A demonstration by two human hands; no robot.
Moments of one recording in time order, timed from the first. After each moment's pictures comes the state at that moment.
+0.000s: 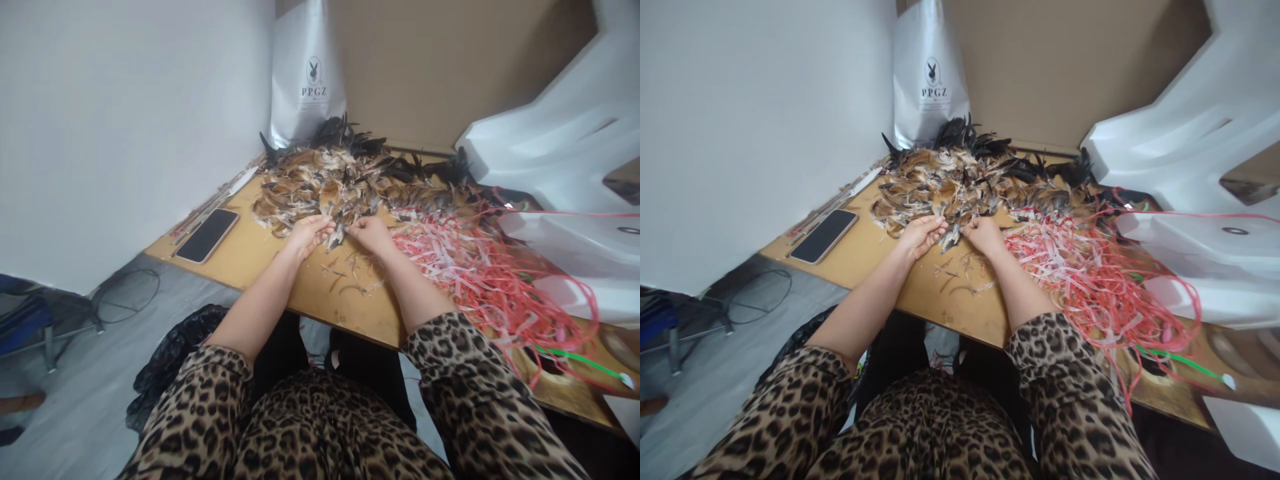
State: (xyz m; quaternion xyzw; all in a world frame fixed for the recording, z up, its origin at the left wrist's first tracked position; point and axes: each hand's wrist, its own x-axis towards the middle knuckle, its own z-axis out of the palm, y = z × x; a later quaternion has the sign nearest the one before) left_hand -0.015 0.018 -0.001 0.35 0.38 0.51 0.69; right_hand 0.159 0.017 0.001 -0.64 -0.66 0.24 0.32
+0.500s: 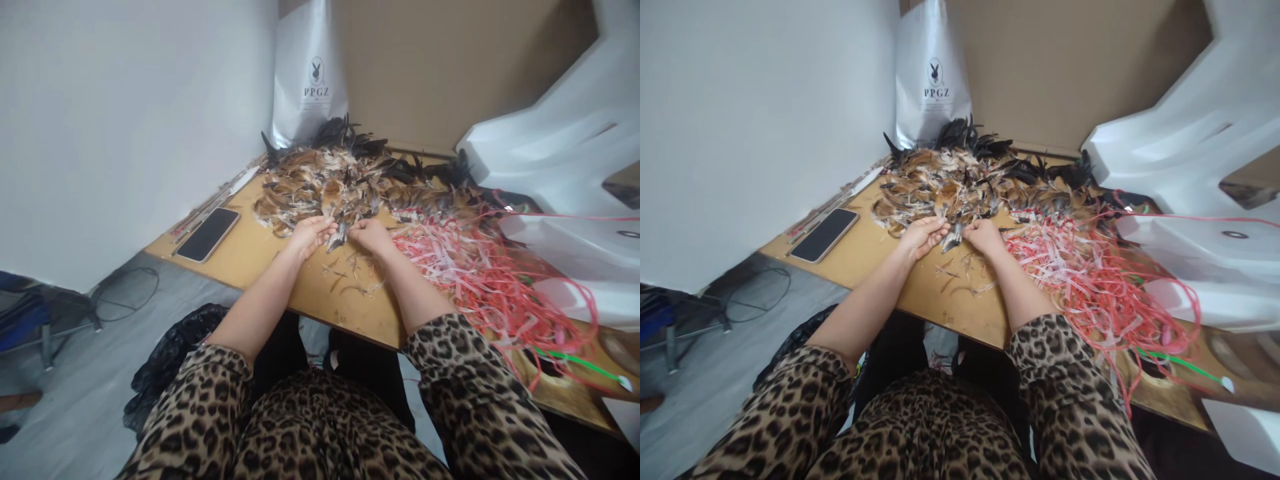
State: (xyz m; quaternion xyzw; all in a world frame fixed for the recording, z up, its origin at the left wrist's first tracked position) left_hand -0.015 0.017 0.000 0.33 0.38 0.50 0.71; right_hand 0.151 0.012 0.006 -0.65 -0.63 0.30 0.30
